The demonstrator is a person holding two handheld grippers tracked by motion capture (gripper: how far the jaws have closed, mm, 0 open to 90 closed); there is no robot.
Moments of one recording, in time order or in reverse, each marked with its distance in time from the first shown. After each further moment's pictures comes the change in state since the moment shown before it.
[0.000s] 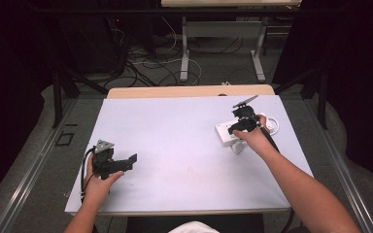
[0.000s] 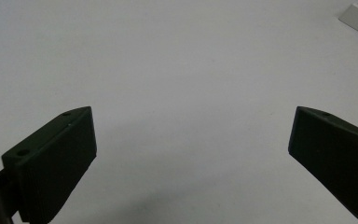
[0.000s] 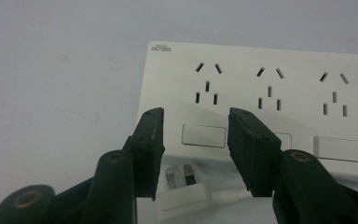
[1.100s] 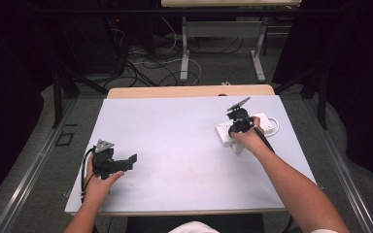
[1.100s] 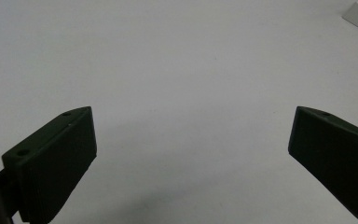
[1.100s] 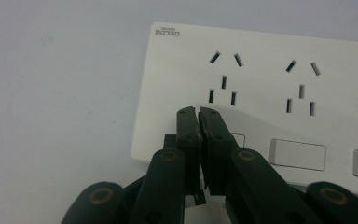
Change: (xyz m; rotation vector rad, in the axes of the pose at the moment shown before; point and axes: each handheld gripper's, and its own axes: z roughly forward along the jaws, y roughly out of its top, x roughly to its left) left arm 0.001 0.000 0.001 0.007 0.005 -0.002; right arm 0.004 0.003 0.025 0.082 0.007 -0.028
